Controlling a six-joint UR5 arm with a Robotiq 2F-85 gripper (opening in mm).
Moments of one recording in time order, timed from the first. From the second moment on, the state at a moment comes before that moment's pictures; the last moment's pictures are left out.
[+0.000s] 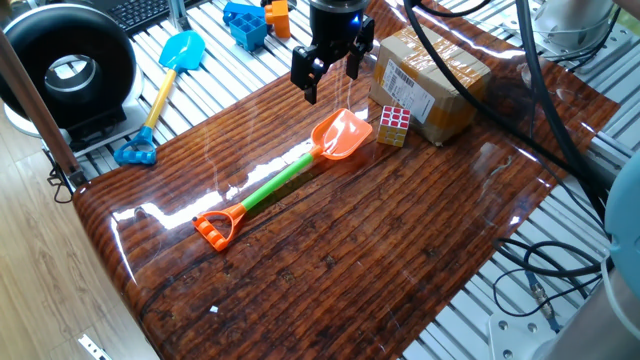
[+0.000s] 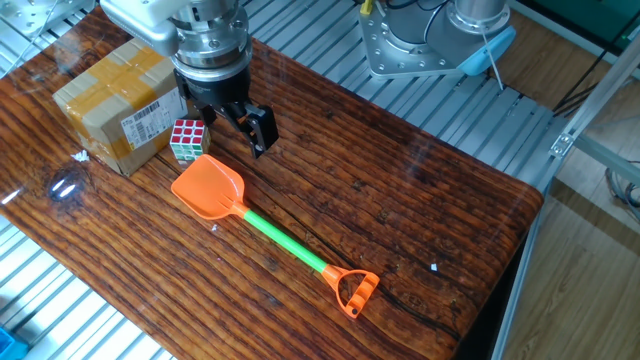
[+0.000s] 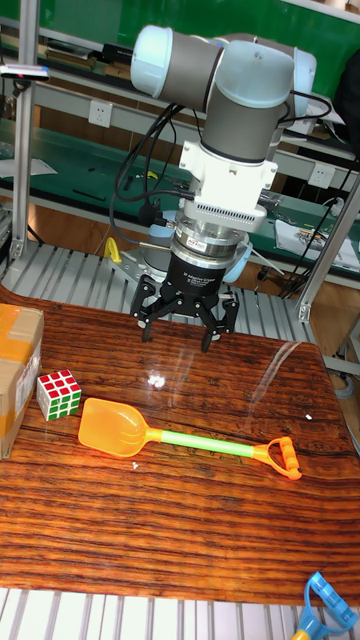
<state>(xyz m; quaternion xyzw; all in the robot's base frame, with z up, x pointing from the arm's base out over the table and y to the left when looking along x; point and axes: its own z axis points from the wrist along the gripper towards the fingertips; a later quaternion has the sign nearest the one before) 0.544 0.002 0.190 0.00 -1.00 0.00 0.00</state>
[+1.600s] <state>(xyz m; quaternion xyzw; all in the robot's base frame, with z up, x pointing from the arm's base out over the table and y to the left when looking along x) 0.519 0.013 0.187 -0.10 -0.99 -0.01 0.05</state>
